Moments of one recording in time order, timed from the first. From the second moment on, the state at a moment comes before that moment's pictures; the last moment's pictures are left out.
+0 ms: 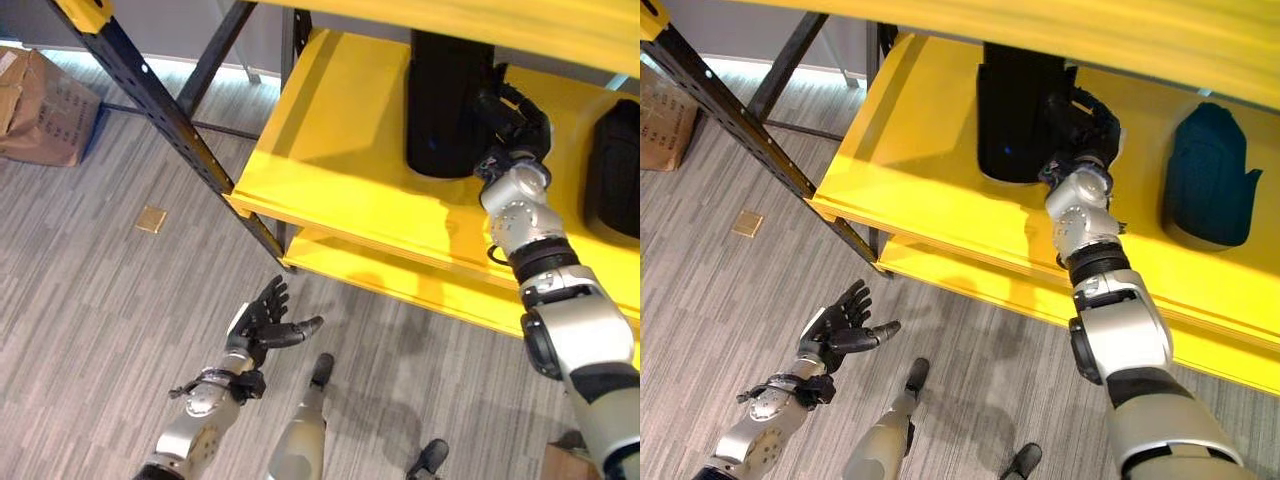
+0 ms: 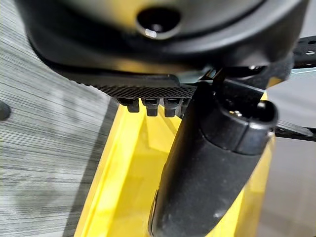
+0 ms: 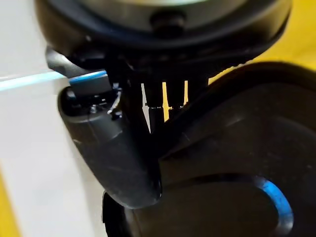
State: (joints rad) left arm 0.03 0.54 -0.34 0.07 -0.70 -0.06 0.10; right arm -1.21 -0.44 0.17 1.06 0.91 -0.11 -0.45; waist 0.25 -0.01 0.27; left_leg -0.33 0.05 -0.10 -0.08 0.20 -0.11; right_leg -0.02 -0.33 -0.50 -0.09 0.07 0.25
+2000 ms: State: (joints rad) left arm -0.06 0.53 -0.43 0.09 -0.70 -0.09 0.15; right arm -1.22 -0.43 0.08 1.19 0.98 -0.12 -0.47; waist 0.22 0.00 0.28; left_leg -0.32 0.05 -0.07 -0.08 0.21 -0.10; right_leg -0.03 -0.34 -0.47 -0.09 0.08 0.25
